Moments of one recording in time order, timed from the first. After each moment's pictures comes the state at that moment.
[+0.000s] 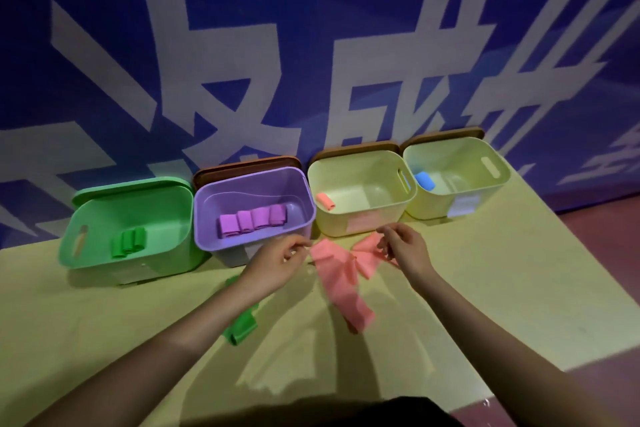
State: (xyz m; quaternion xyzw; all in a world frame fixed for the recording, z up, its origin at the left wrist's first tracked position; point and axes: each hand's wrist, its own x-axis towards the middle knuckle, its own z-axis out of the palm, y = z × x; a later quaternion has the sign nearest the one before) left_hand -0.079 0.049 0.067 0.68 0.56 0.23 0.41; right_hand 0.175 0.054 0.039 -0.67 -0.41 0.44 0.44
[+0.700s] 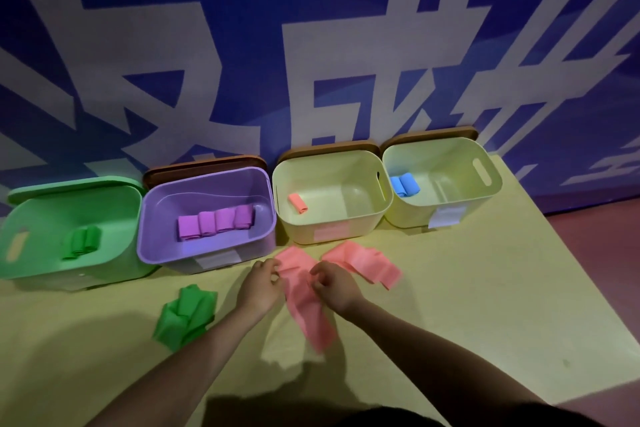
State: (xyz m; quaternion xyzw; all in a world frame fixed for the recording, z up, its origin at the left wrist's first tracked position) left_hand -0.016 0.078 -0.063 0.59 0.72 0.09 0.35; right_hand 0.167 0.068 -0.044 -0.62 -0.66 0.41 0.14
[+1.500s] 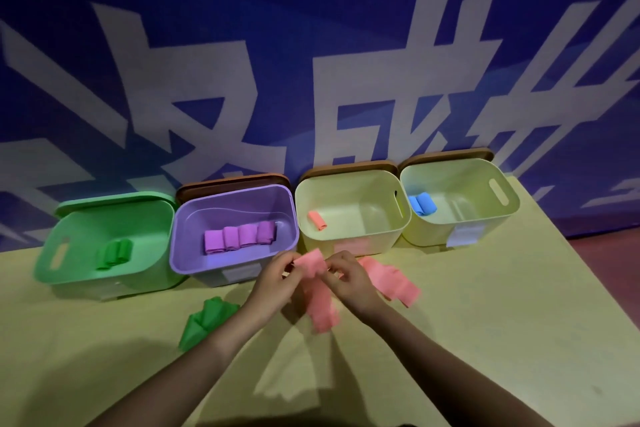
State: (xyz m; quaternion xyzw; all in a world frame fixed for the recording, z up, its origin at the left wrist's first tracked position) left_hand -0.018 0.075 0.036 0.58 0.60 0.31 0.45; right_hand 0.149 0.079 0.008 -0.55 -0.63 0.46 0.31
